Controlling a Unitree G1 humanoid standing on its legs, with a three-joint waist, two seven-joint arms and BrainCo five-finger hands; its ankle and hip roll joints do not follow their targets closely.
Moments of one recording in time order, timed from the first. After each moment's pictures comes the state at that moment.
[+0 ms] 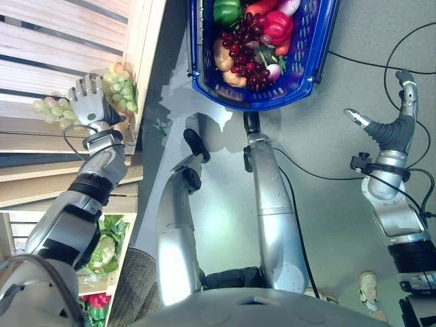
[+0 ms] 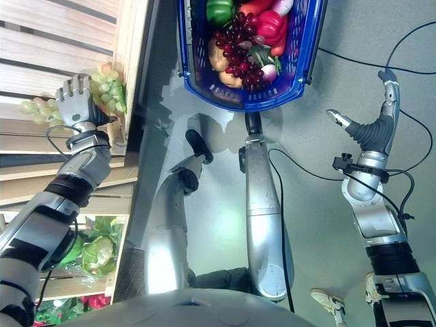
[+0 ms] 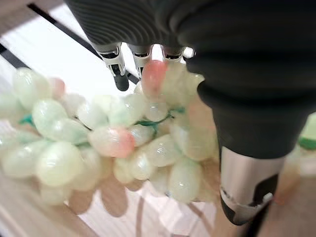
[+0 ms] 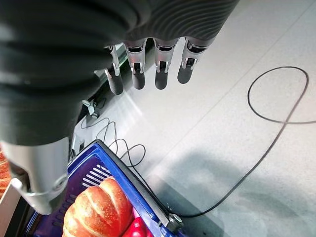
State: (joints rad) left arm -0.71 0.65 -0.51 0.70 0.45 0.49 0.58; right arm -0.12 -0.70 0.02 0.00 0.01 -0.17 -0.63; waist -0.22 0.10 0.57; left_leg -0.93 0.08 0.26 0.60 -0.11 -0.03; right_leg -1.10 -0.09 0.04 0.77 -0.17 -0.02
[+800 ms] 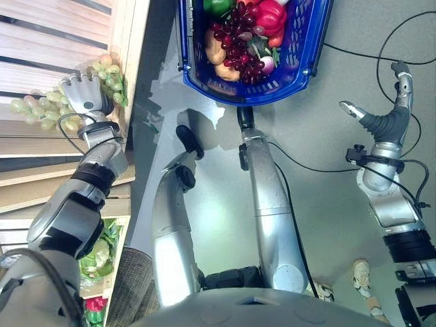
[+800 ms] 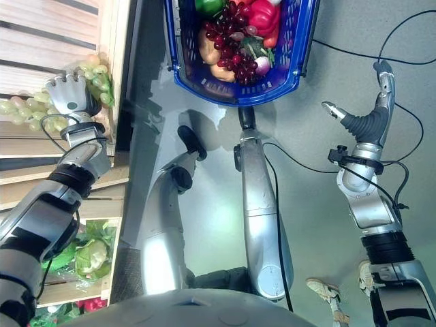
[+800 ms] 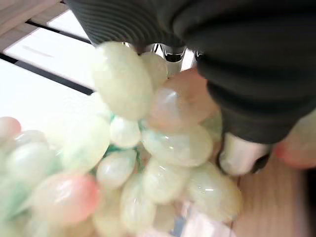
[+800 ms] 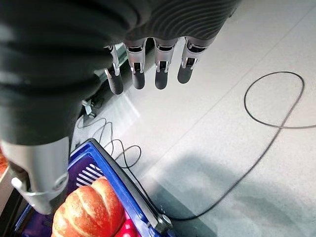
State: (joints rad) left arm -0.83 0.66 -0.59 0.82 0.62 0.61 0.61; right arm -0.21 -0.71 0.07 0.04 0.00 -0.17 -0.65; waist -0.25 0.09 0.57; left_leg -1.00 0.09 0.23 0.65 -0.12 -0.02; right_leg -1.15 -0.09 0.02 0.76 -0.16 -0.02
